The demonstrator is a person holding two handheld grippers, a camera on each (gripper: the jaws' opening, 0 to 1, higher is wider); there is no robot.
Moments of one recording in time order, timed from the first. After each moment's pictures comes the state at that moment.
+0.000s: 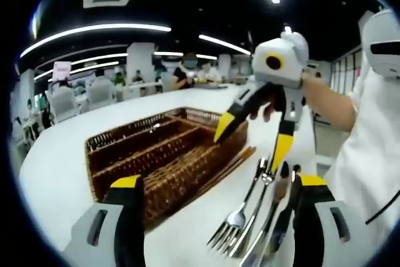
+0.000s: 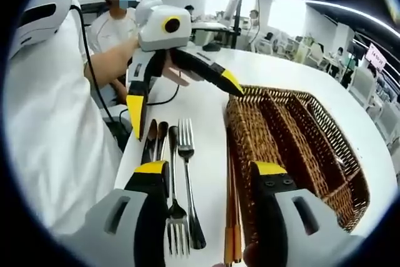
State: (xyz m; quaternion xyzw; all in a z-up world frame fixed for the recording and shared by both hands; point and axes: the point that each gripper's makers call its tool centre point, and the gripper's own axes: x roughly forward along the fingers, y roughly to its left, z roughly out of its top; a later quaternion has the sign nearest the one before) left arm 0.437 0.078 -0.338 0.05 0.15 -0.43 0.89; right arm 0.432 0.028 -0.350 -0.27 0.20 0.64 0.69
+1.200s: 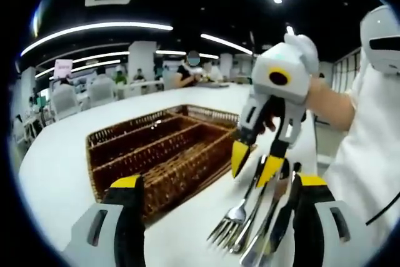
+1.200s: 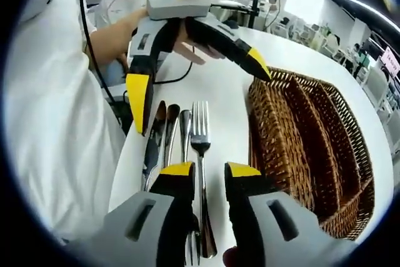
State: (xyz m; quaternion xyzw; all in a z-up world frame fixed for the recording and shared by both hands) left arm 0.433 0.079 -0.342 0.05 0.16 -0.43 0.89; right arm 0.412 0.043 -0.387 -0.34 0.24 0.65 0.64
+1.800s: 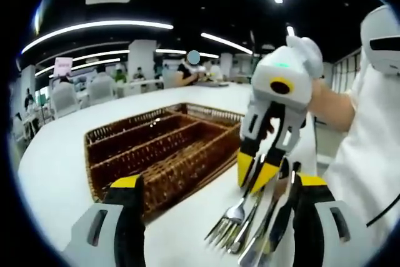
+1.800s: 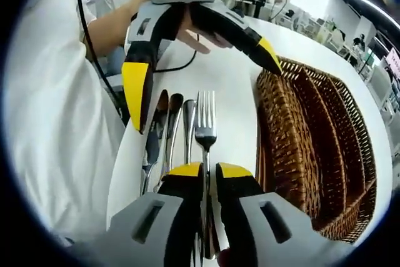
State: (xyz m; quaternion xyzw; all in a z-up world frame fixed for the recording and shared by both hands) left arm 0.431 0.077 -0.346 0.05 0.16 -0.43 0.89; right arm 0.408 0.041 -0.402 -0.36 0.26 0.65 0.62
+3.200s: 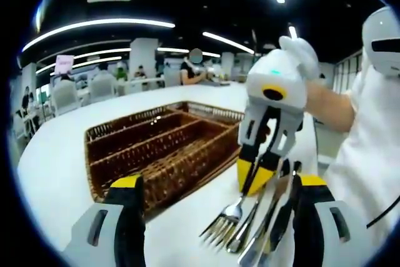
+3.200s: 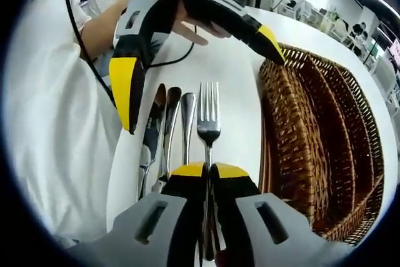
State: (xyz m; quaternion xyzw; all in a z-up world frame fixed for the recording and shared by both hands) left arm 0.433 0.078 -0.349 0.04 0.16 -0.42 0.89; right arm 0.410 0.040 -0.411 -0.36 0.29 0.64 0.61
